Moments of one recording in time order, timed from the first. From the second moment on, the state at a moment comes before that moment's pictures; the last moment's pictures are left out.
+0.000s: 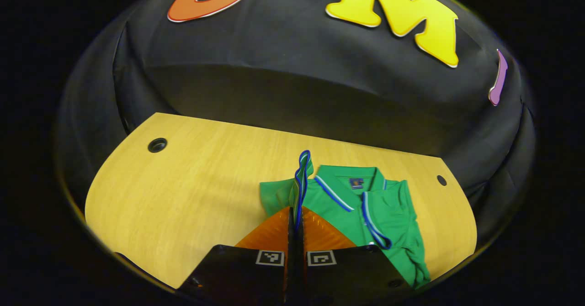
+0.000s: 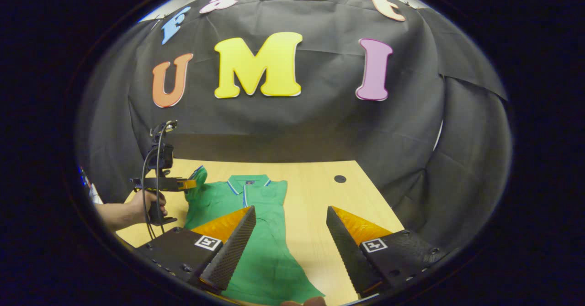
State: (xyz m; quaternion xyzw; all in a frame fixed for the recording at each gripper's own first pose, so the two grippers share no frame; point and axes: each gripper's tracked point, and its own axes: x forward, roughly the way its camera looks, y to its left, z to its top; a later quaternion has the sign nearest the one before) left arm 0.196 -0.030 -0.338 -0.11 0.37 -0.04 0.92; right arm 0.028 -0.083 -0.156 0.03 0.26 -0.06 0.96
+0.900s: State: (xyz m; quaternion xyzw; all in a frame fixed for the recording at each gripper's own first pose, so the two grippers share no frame) left arm 0.173 -0.100 -0.284 -0.10 0.34 -0.04 0.93; right arm 0.024 -0.130 -0.157 0.03 0.25 -0.06 0.97
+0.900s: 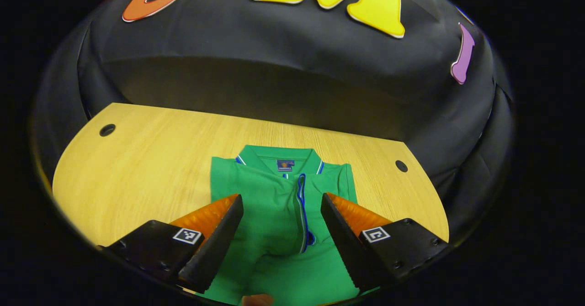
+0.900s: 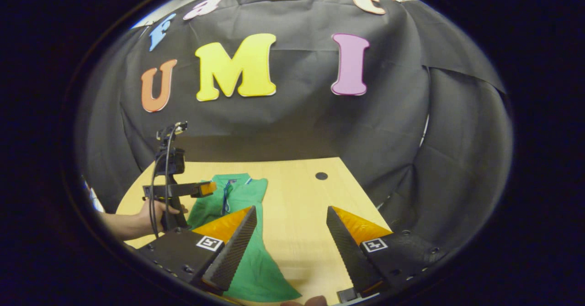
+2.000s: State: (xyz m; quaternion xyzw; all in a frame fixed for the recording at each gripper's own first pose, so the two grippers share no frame) left arm -0.128 0.010 -0.284 0.00 0.48 -0.14 0.86; right arm -0.081 -0.125 -0.310 -0.06 0.44 0.07 0.89
